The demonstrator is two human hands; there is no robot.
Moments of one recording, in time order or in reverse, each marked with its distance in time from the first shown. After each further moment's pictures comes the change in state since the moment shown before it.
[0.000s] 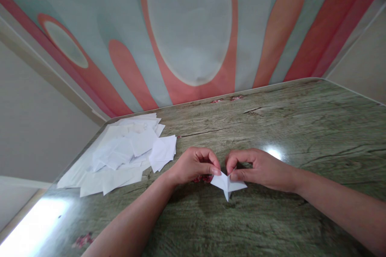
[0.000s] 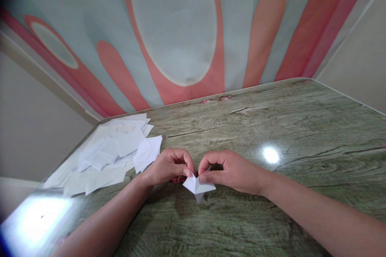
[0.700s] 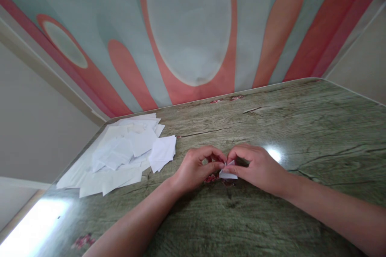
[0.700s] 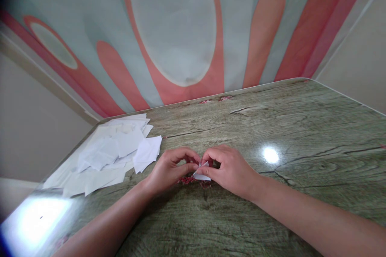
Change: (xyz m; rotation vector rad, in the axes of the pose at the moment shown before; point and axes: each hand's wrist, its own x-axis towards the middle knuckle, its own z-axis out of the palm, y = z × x) left_hand 0.000 0.011 0.019 0.514 0.241 0.329; right_hand 0.003 0.008 0.017 -0.436 0.455 -0.068
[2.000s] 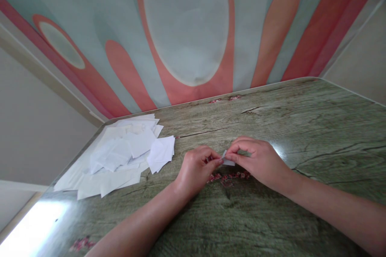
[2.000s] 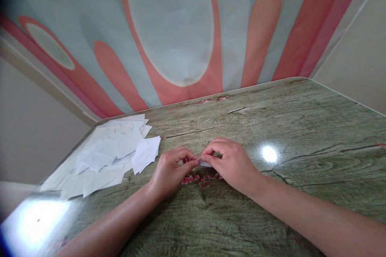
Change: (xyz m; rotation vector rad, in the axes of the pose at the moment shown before) left_hand 0.000 -0.002 0.017 0.240 0.189 -0.041; right_hand 0.008 -0.007 -0.009 0.116 0.096 0.103
